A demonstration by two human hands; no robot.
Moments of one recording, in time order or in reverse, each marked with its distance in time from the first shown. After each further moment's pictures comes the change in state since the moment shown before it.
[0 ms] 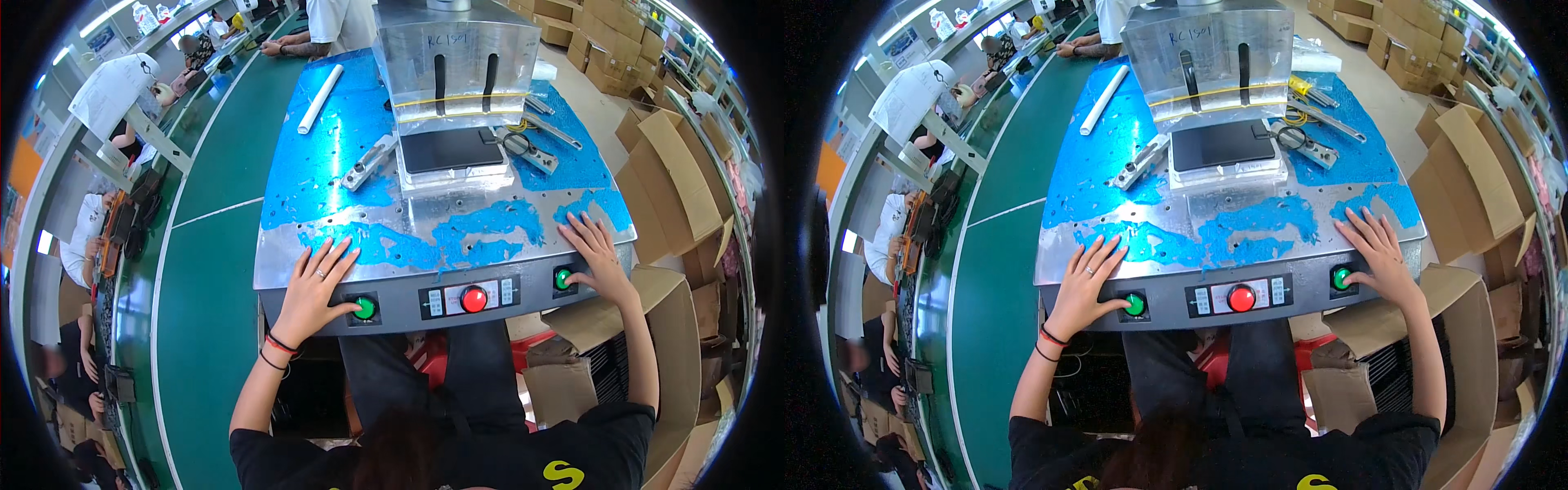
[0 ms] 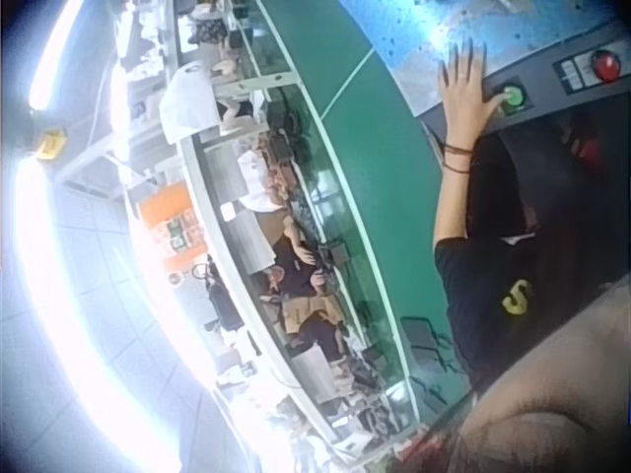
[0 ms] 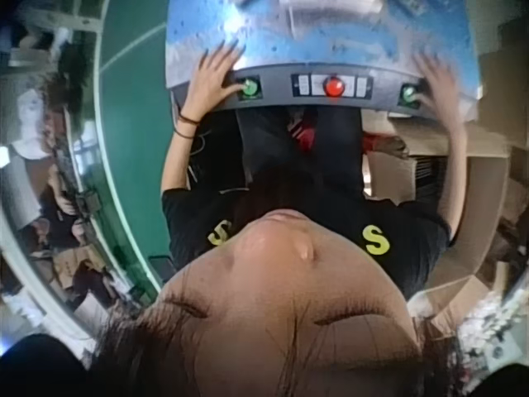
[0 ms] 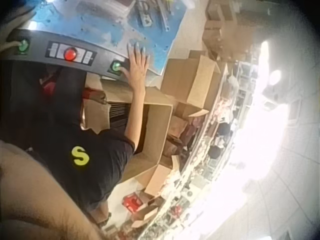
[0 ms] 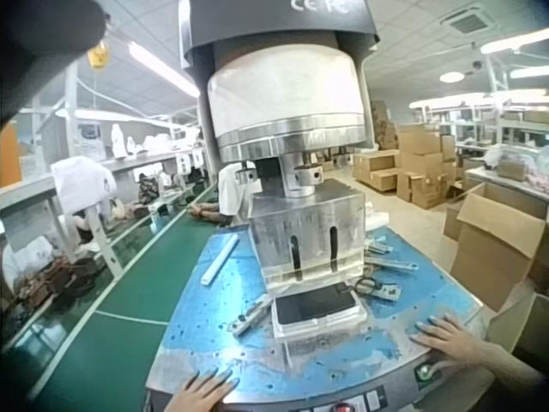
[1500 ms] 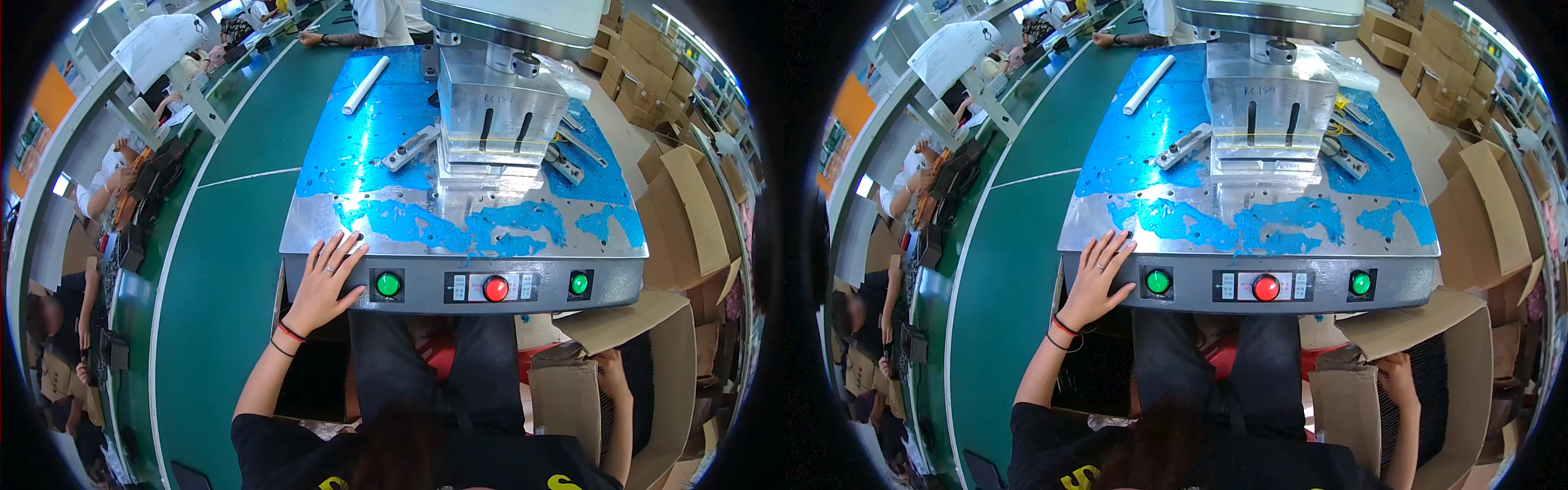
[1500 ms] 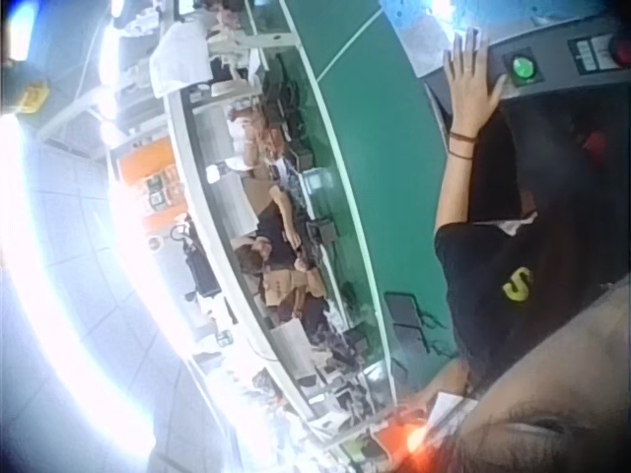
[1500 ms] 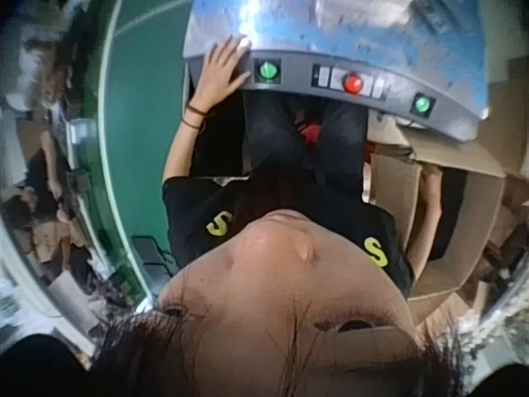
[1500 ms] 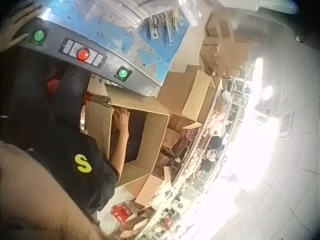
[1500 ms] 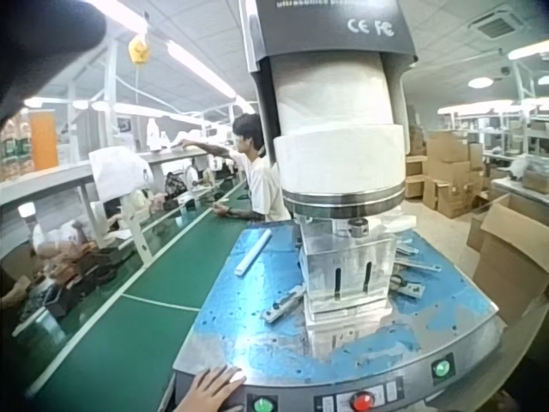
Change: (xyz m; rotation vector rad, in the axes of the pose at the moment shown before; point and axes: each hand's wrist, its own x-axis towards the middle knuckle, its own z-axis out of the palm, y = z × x) left_hand -0.053 -0.005 0.019 -0.050 0.168 -0.054; right_hand -0.196 0.010 0.107 0.311 -0.035 0.161
